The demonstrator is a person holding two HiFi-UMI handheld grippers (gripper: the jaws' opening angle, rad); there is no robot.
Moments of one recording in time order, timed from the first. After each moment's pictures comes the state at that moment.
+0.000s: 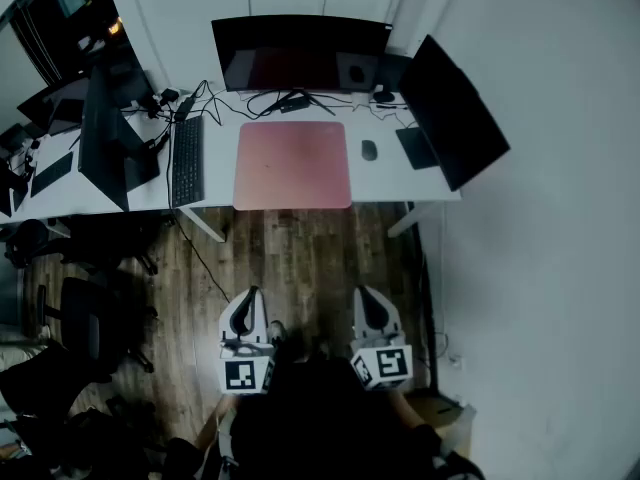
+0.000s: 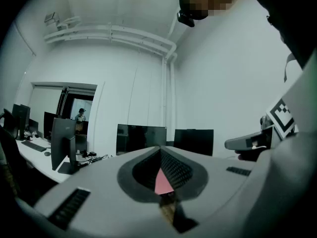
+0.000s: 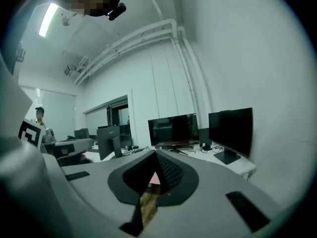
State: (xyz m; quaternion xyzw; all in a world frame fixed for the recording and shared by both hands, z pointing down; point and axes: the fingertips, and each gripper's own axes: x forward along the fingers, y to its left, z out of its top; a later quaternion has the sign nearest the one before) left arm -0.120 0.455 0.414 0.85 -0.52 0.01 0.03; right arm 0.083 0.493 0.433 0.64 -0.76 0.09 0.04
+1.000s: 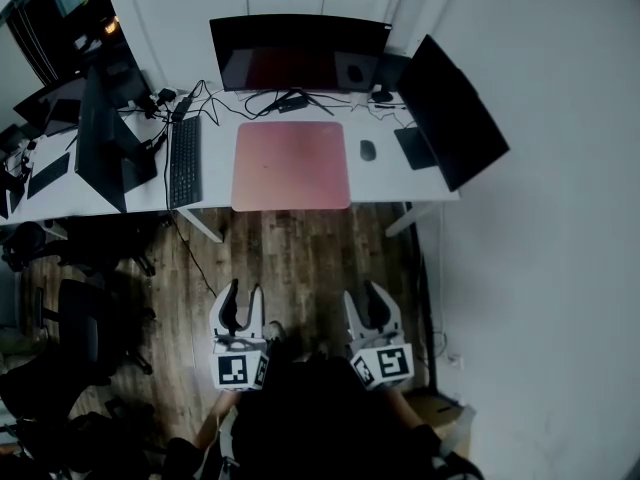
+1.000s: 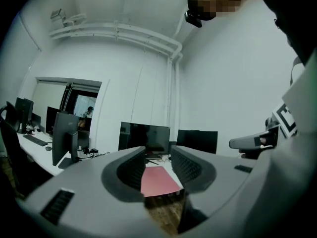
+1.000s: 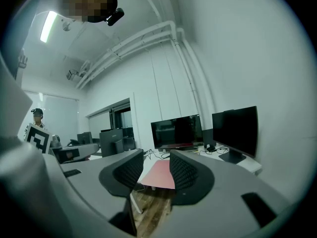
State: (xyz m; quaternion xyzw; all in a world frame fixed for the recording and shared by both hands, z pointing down) left arm -0.136 0.436 0.424 0.85 -0.52 0.01 0.06; right arm 0.070 0.485 0.425 0.62 -0.77 0.10 0.02
